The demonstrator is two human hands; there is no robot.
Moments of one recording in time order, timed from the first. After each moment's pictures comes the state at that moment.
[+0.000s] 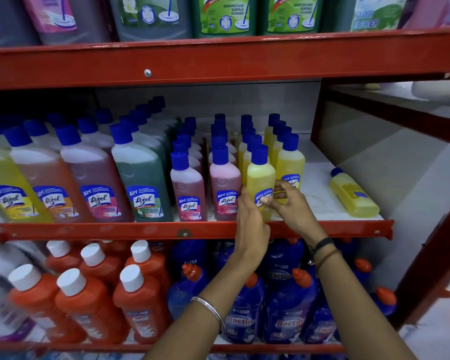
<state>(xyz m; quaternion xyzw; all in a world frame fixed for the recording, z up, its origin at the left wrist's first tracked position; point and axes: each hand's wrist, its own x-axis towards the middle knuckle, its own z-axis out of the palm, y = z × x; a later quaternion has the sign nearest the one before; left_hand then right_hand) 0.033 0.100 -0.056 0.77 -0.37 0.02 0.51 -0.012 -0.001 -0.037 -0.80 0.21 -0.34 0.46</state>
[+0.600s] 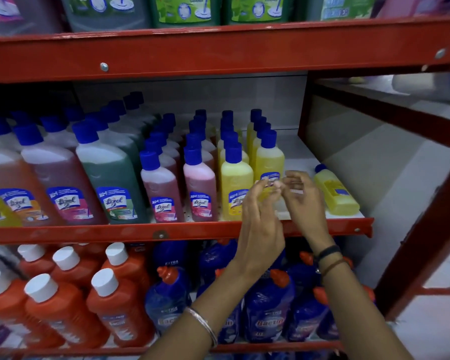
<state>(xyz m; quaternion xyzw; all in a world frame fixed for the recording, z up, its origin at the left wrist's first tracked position) -0.013 0.074 -0.057 0.67 -0.51 0.23 0.49 -0.055 -0.031 -0.031 -0.74 0.24 -0.48 0.40</state>
